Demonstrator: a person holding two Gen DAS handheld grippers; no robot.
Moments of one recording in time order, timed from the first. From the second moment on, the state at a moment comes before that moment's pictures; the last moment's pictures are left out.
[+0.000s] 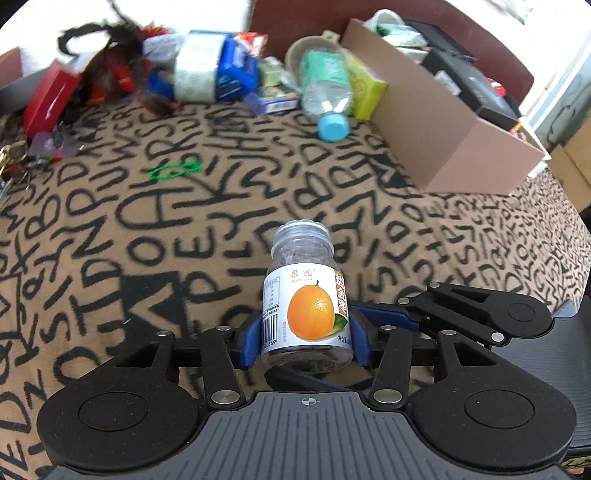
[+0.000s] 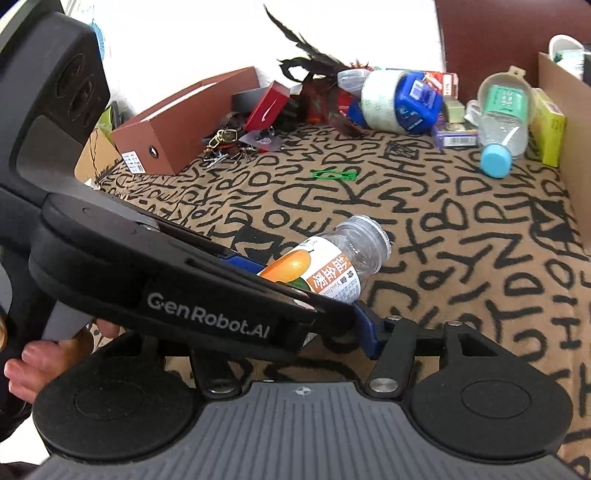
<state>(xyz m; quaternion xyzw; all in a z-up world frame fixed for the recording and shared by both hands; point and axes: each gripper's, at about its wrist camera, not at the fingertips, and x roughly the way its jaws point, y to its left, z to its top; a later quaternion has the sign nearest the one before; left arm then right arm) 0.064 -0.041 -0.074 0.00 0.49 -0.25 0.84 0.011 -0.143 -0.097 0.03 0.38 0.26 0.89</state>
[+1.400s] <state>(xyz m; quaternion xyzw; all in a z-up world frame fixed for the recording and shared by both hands) 0.256 -0.386 0.074 0.02 0.37 -0.36 0.86 0.169 -0.441 0.060 -0.05 0.23 0.10 0.97</state>
